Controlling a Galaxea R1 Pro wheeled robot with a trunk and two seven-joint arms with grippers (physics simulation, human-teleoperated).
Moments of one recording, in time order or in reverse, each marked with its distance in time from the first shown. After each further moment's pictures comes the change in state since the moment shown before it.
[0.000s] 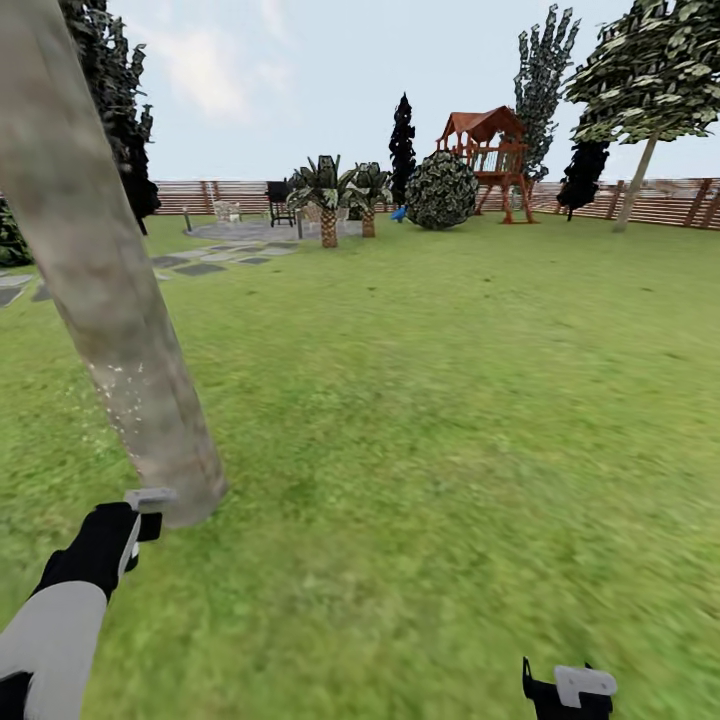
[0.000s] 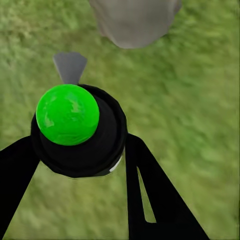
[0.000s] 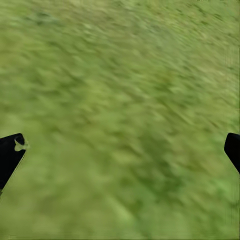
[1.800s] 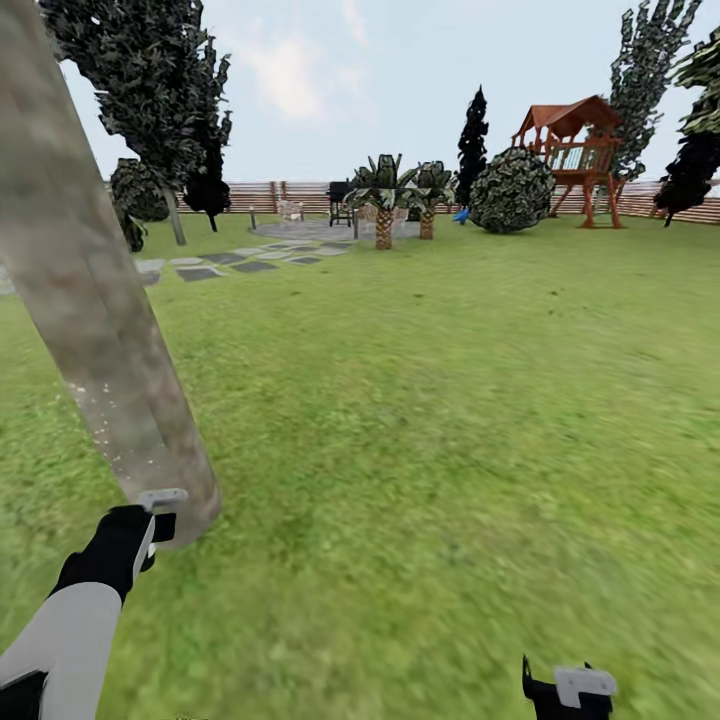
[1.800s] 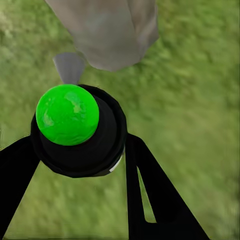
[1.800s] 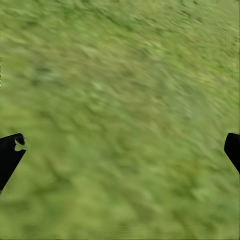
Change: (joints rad) left arm 0.002 -0.043 0.017 0.011 -0.001 -0.028 0.010; right arm 0.000 0.001 0.001 0.000 0.000 0.000 0.000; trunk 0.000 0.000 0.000
